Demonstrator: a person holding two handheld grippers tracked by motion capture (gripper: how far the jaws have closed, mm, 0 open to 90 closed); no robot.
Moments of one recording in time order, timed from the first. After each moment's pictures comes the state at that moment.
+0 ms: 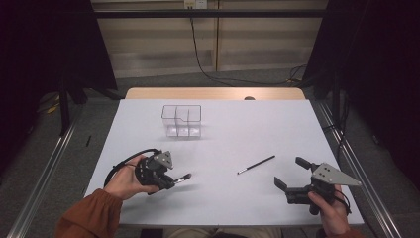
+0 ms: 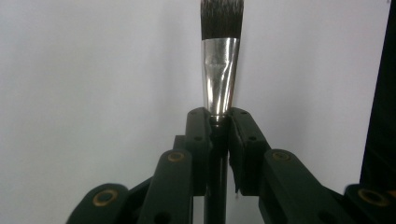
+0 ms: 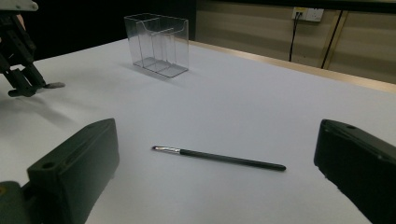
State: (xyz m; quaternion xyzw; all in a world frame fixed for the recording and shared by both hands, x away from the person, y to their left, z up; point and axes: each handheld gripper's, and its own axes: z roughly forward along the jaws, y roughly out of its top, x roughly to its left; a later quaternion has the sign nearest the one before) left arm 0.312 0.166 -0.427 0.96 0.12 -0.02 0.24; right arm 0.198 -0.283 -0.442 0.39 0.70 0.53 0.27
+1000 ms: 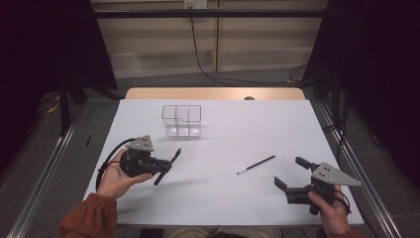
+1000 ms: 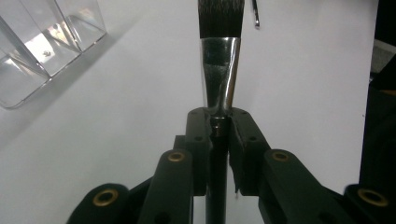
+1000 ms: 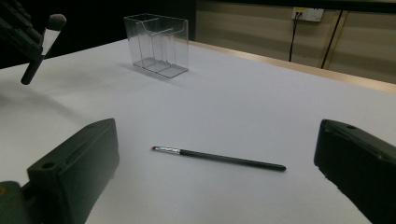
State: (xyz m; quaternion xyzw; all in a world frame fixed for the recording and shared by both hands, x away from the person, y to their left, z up) left arm 0.318 0.202 -0.407 0.89 0.21 0.02 0.40; right arm 0.198 -0.282 -0.442 0.39 0.70 0.53 0.27
